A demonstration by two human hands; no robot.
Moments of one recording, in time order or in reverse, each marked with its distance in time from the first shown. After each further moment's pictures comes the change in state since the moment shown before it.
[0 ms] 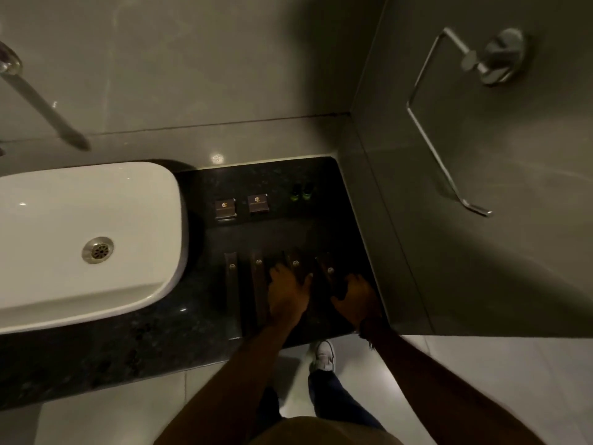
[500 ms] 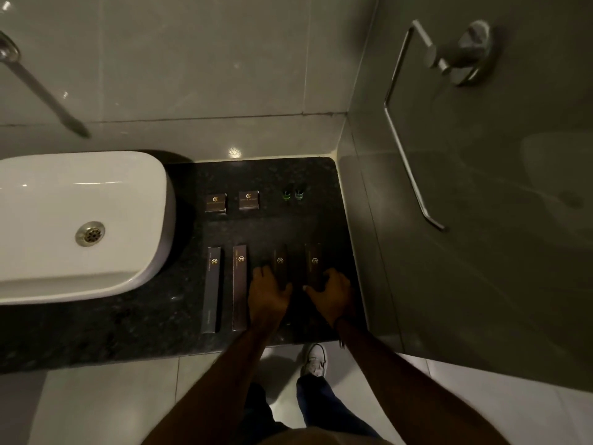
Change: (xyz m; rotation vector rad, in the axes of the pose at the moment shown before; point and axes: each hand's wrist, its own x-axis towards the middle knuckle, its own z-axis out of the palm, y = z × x) left_hand -0.010 0.007 0.021 -0.042 0.059 -0.007; right_hand 0.024 0.004 0.003 0.314 0.017 -0.028
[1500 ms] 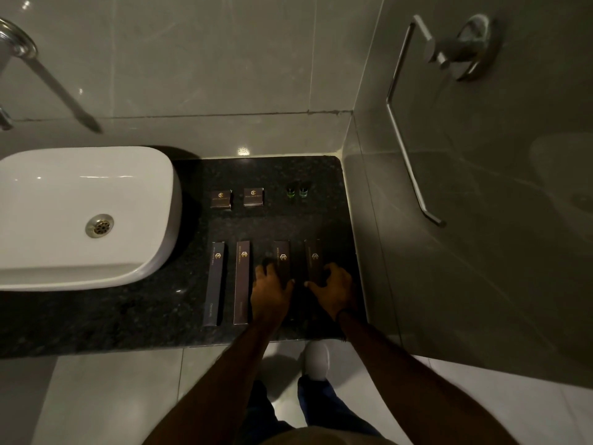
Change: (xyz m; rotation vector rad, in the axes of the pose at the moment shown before) left_hand -0.005 0.000 0.007 -0.025 0.018 -0.031; right_hand 0.007 -0.002 -0.005 -0.021 -0.051 -0.012
